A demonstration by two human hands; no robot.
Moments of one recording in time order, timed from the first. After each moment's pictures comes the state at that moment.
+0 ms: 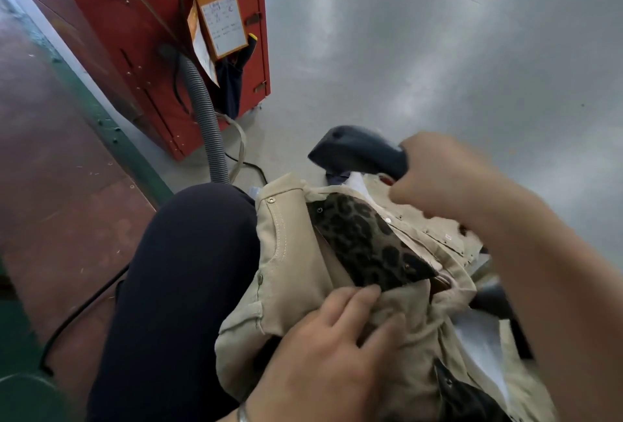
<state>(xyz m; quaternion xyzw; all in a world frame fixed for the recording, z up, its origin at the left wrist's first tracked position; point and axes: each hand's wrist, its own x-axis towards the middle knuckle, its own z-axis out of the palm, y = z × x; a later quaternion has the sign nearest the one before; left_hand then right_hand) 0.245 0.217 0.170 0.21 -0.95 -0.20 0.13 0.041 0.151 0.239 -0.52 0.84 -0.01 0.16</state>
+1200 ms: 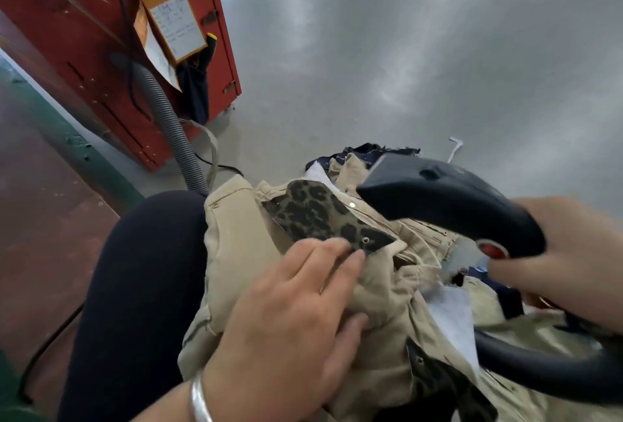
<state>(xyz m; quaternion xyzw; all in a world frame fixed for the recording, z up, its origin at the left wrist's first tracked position) 0.231 0.198 0.191 0.23 -0.96 -0.14 0.10 0.002 0.293 0.264 -0.43 0.85 -0.13 0.27</state>
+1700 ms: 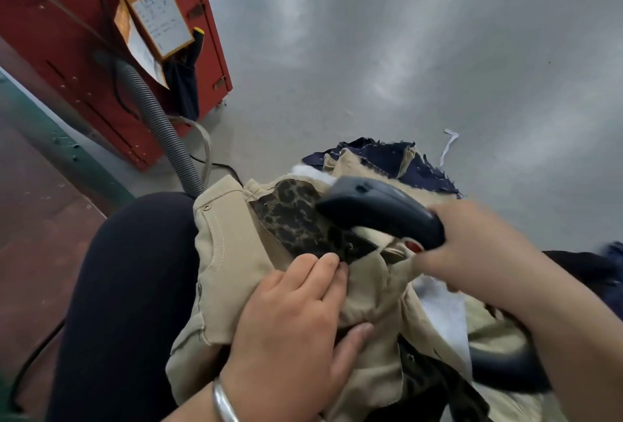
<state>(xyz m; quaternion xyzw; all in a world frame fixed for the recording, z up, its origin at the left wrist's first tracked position) 0.220 0.204 0.169 0.26 -0.96 -0.10 0.02 0.015 0.256 0.217 -0.45 0.85 -0.04 0.26</state>
